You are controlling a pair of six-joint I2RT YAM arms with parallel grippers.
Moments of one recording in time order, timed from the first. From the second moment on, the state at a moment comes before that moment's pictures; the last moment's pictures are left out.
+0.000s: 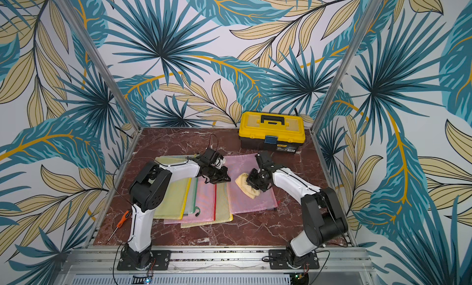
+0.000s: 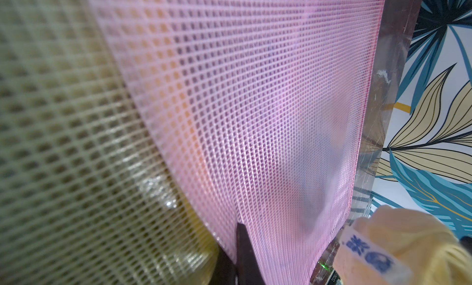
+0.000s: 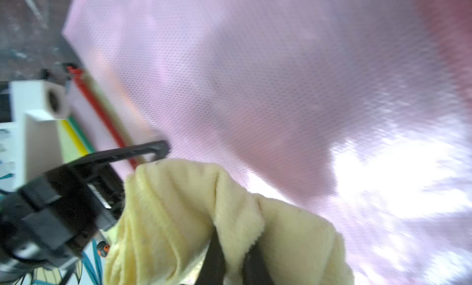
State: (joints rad) left arm -0.55 2.12 1.37 -0.28 0.54 -0.71; right arm 0.35 1.64 1.05 -0.53 -0.27 0.92
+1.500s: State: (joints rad) left arm -0.55 2.08 1.29 -0.26 0.60 -0.66; right arm 0.16 1.95 1.44 -0.70 -0.14 0.81
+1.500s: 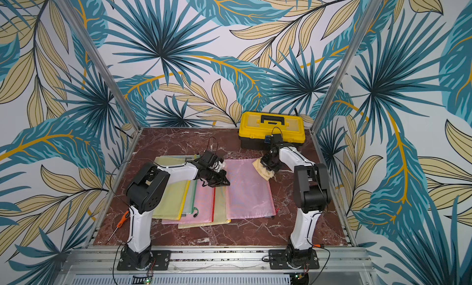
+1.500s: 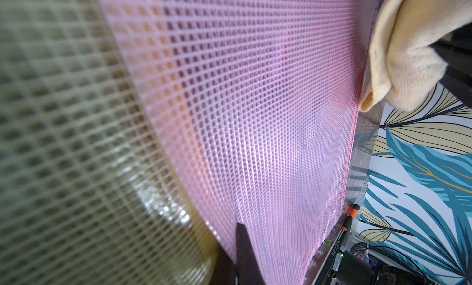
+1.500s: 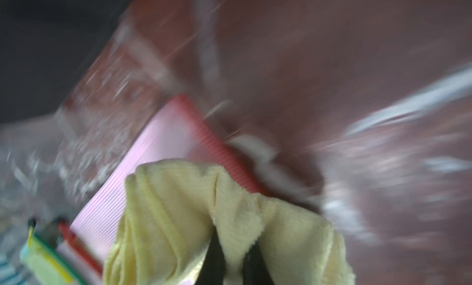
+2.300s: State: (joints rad) left arm -0.42 1.56 1.24 -0.47 0.54 -0.59; right arm -0.02 1.65 1.26 -0.76 -0.11 0.77
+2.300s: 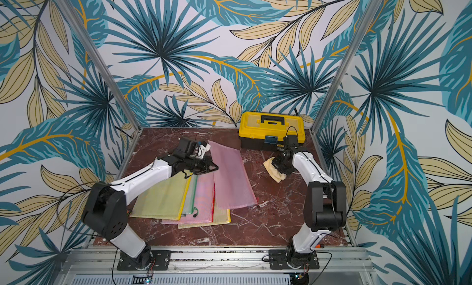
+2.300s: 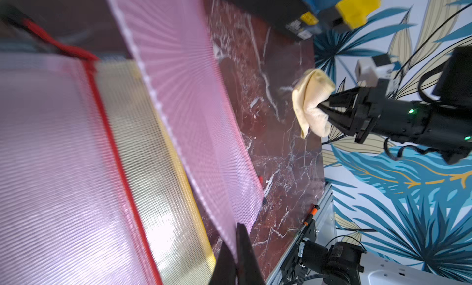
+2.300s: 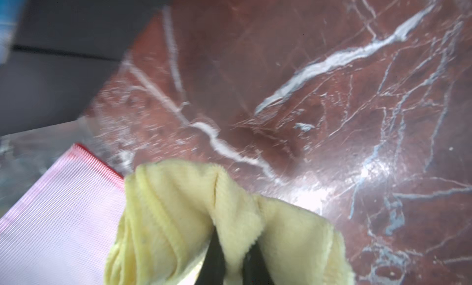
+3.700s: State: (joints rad) left arm -0.82 2.53 2.70 -1.34 0.36 -0.52; right arm -0.01 1.12 0.97 -0.98 -0.18 0.67
